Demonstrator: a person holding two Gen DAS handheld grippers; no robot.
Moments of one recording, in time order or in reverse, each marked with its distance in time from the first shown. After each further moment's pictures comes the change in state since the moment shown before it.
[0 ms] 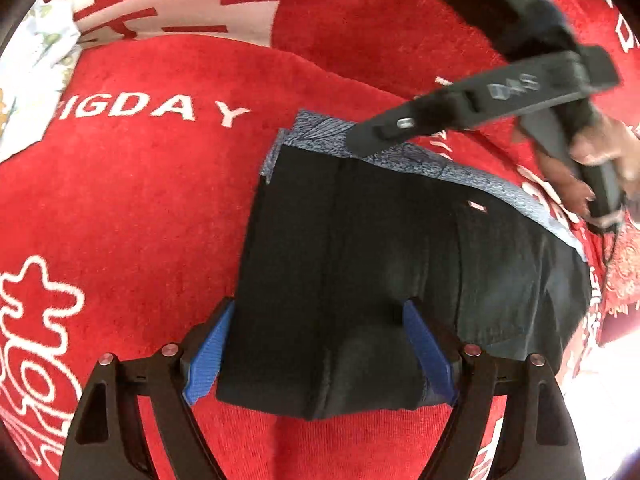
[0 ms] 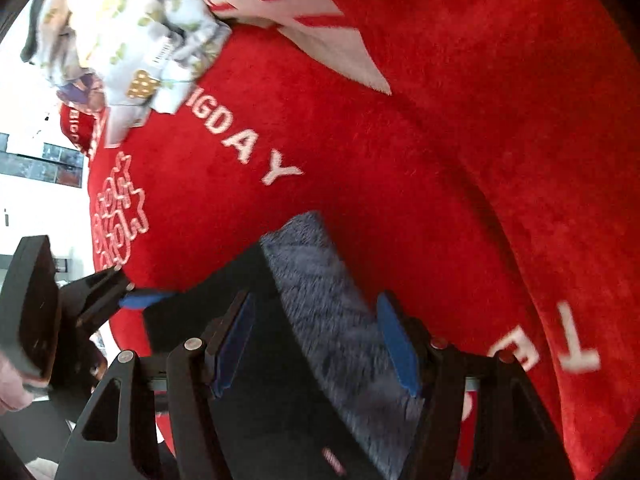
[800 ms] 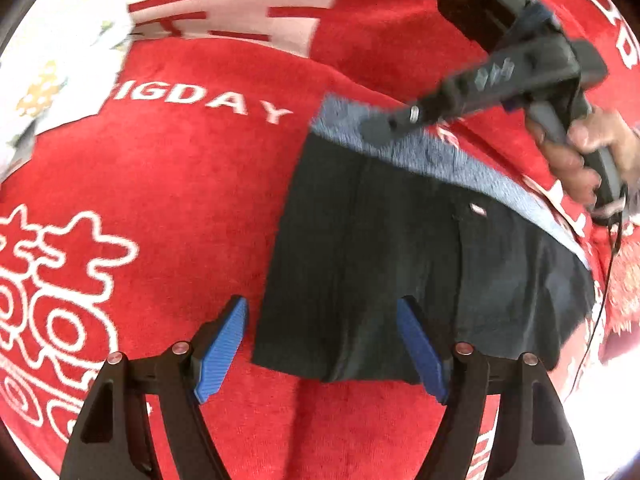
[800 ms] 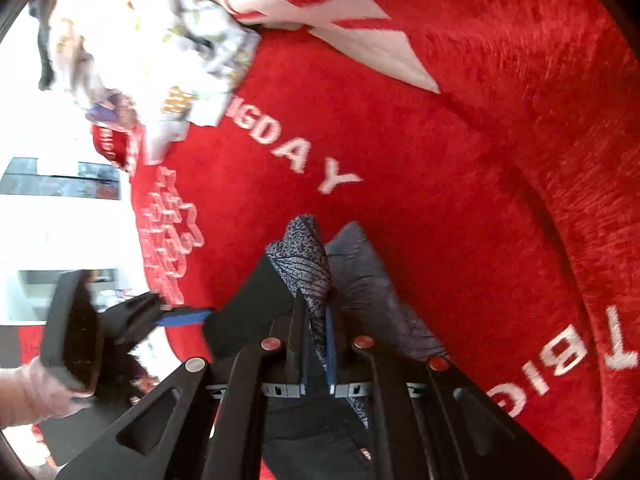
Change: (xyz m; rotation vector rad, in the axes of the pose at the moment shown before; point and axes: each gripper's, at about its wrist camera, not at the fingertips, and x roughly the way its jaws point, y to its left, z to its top) left arm -0.034 0.013 -0.028 -0.079 -0.046 0.075; right arm 0.002 0.021 0.007 -0.010 0.014 0.081
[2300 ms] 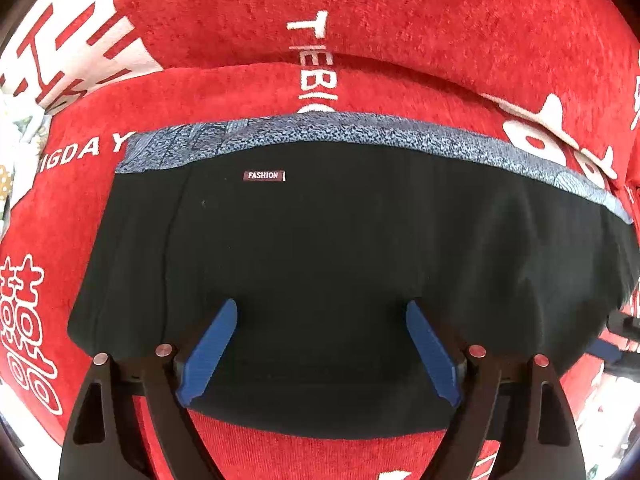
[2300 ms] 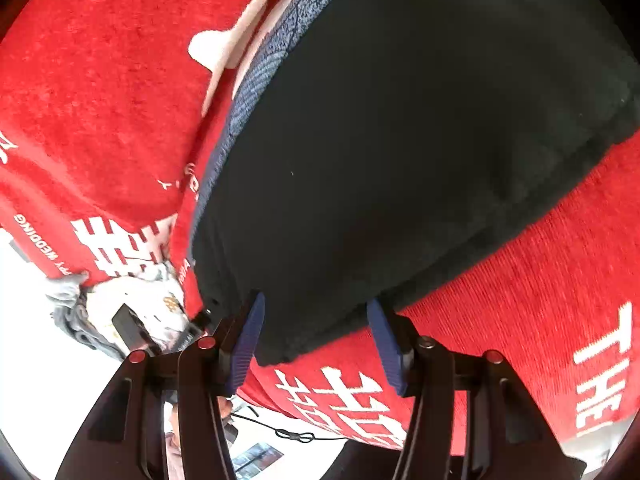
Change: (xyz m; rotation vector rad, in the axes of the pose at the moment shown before) left arm 0.047 -0.186 -0.003 0.179 0.092 0.221; right arm -0.072 -0.117 -0.475 1.216 -0.619 0.376
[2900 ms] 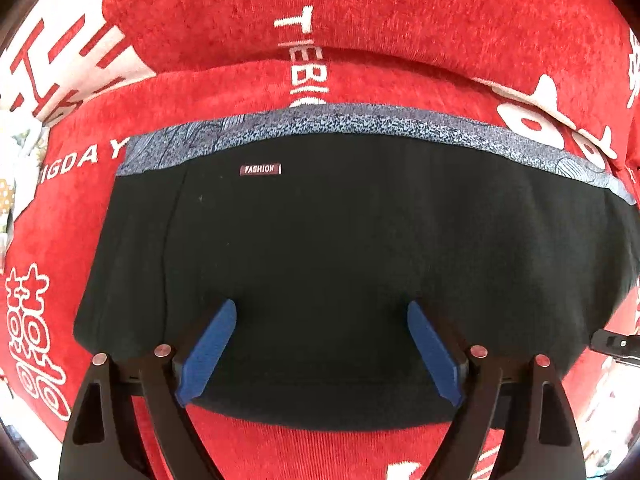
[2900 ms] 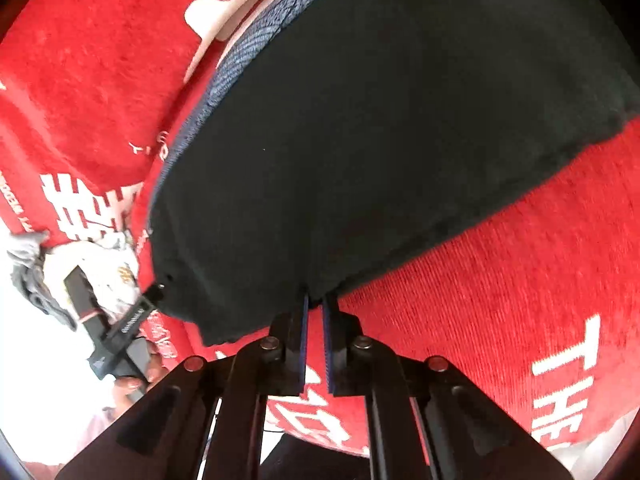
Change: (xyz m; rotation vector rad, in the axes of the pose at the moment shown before) left arm 0.000 -0.005 -0.011 0.044 0.020 0.019; right arm -0.015 -0.003 -0.014 -0.129 0.002 -0.135
